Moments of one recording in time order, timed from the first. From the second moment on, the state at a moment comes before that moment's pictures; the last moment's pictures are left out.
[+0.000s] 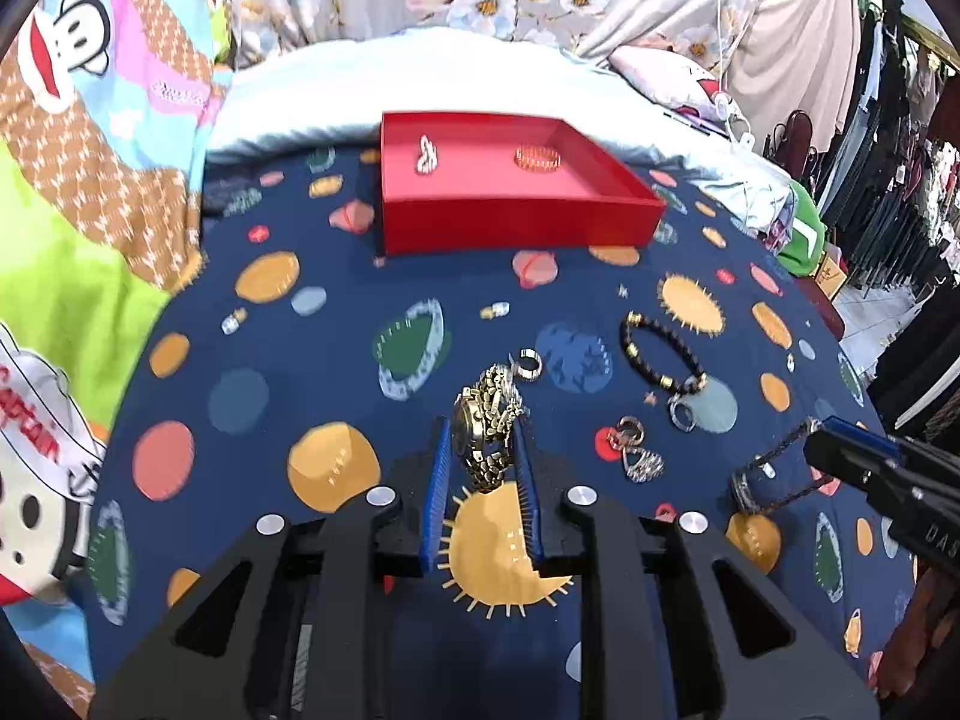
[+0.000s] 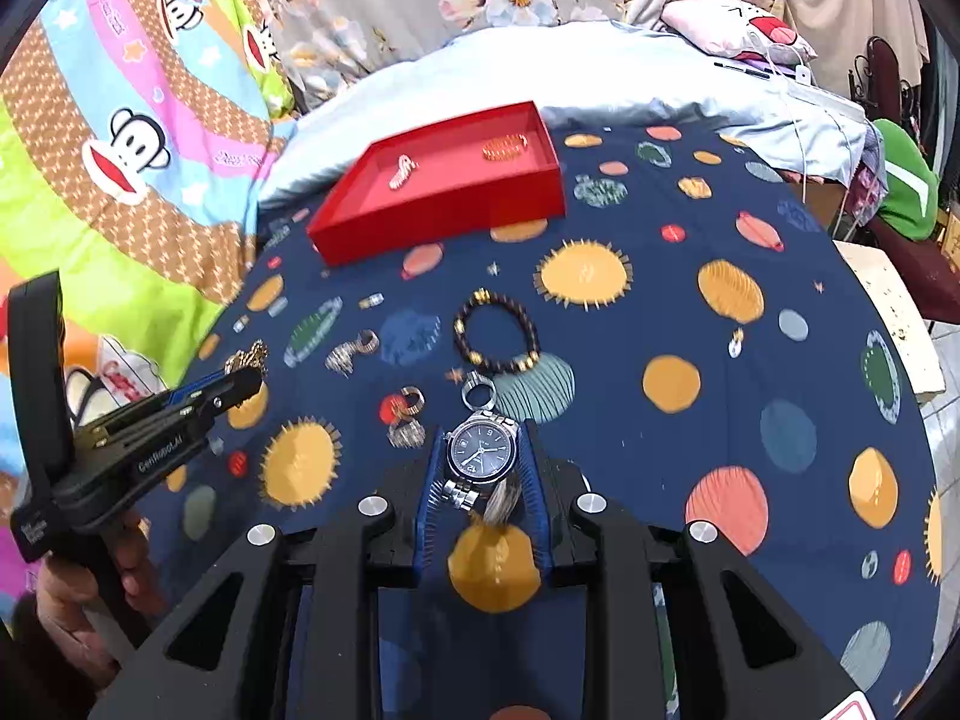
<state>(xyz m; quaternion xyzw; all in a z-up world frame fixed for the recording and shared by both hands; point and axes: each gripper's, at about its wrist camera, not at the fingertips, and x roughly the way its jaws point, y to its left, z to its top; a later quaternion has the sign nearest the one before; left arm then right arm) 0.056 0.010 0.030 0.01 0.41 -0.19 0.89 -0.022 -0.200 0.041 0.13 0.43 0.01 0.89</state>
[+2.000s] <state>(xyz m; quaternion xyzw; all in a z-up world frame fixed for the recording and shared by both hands) 0.320 -0.068 0.020 0.09 0.43 -0.07 0.90 0.335 -0.210 0.008 0.09 0.48 0.09 0.87</state>
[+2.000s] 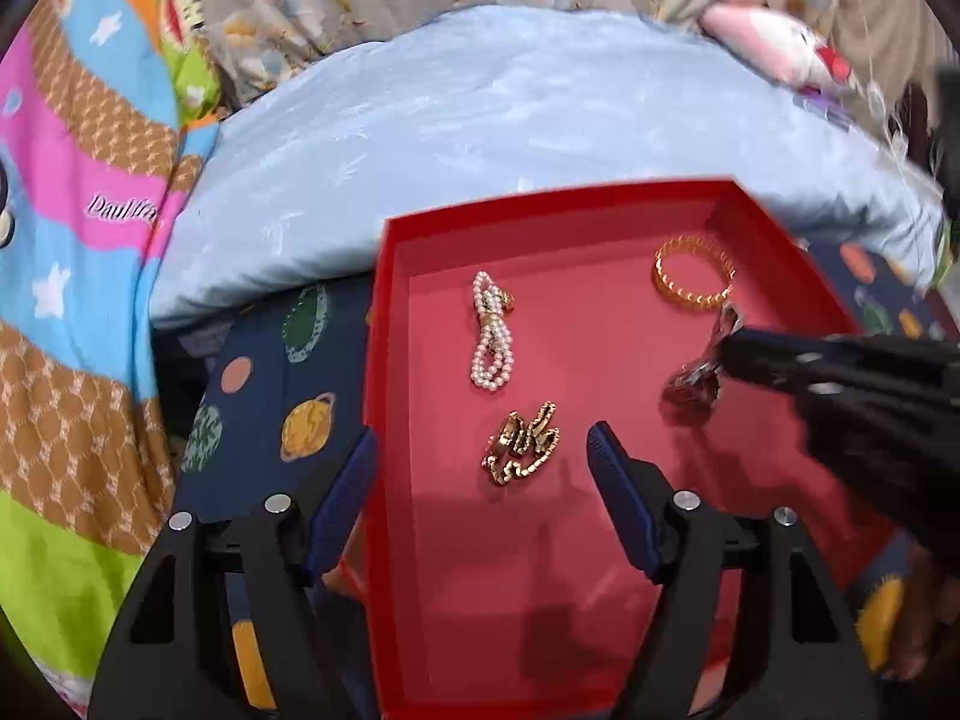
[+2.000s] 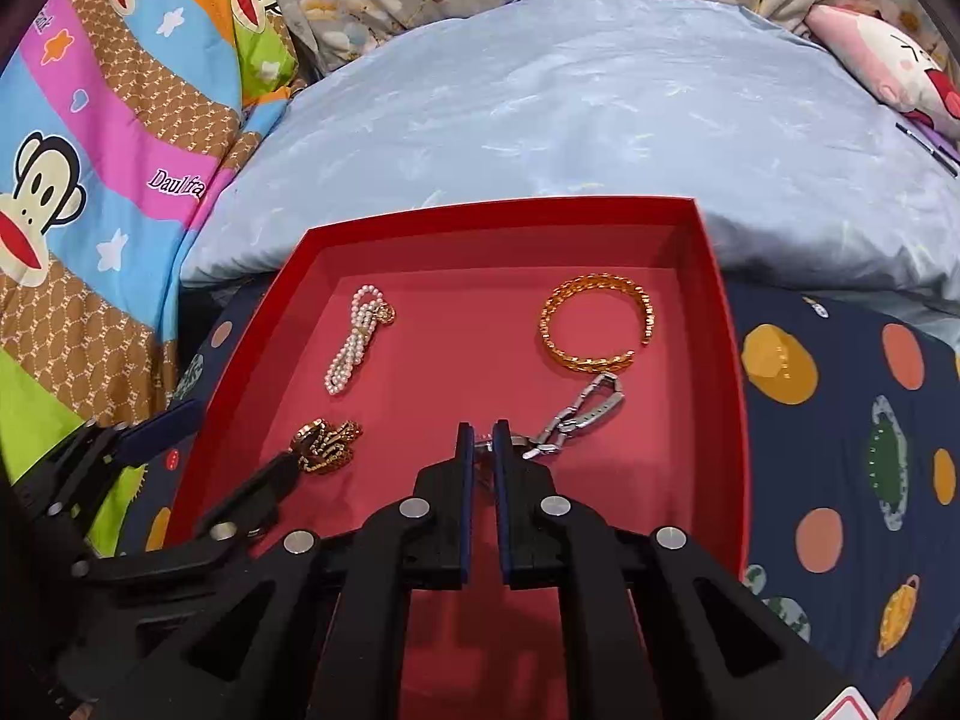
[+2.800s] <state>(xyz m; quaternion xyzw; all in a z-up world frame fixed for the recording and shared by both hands) 0.246 -0.006 0.031 0.00 0.43 -0.05 0.90 0.312 -0.223 -0.002 0.06 0.49 0.06 0.87</state>
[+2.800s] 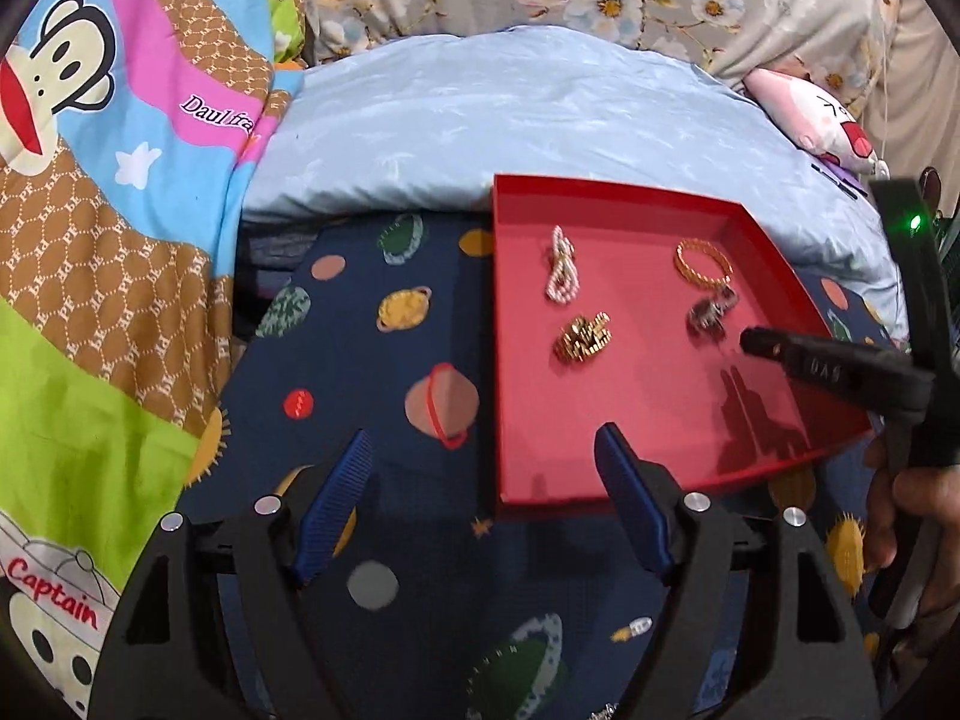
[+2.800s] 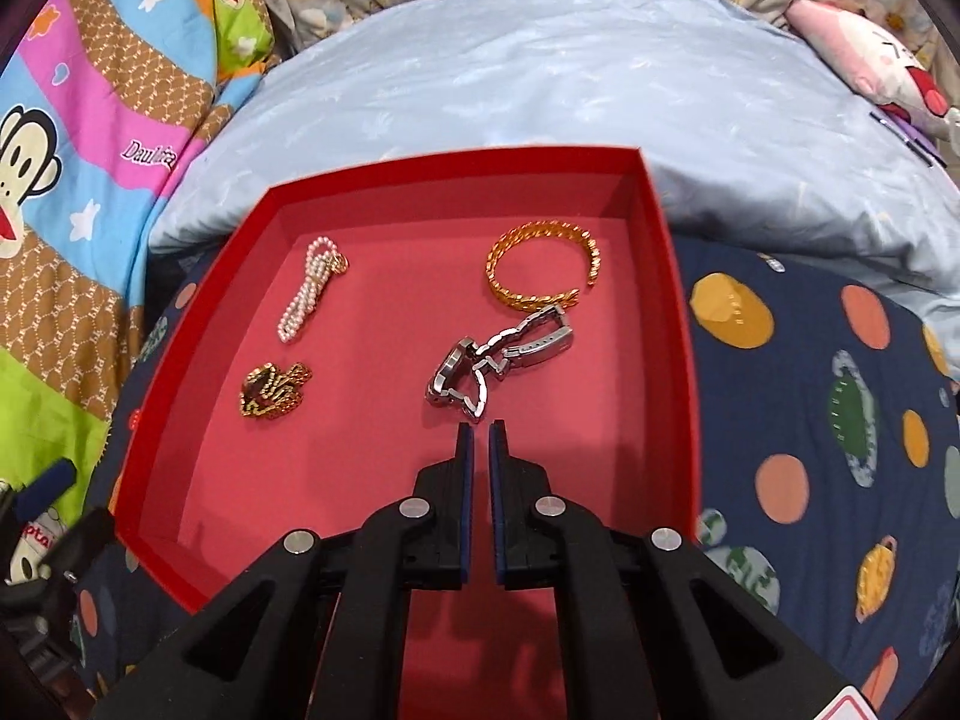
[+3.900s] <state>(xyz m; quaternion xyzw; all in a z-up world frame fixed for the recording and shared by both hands) 0.092 0.012 -0.010 0.01 0.48 -0.07 0.87 0.035 -0.229 0.003 0.09 0.47 -0.01 0.88</state>
